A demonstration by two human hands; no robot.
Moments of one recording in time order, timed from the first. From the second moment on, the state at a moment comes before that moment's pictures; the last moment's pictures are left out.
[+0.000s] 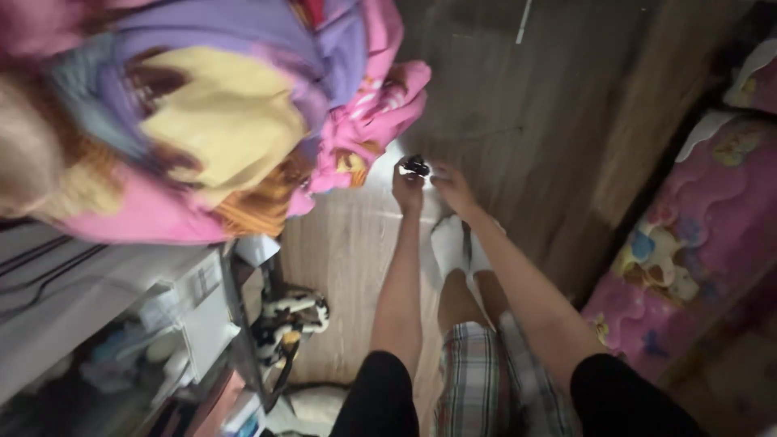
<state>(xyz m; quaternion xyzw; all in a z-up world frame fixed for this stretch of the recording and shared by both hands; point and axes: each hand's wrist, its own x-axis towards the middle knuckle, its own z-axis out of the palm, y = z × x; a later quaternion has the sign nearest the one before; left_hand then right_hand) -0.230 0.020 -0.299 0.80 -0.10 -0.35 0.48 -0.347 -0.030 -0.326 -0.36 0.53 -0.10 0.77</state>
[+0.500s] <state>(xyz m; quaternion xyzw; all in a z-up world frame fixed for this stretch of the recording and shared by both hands) -0.269 0.092 0.151 0.73 -0.03 -0.30 0.62 -0.350 0.001 0.092 -0.41 0.40 -0.10 0.81</state>
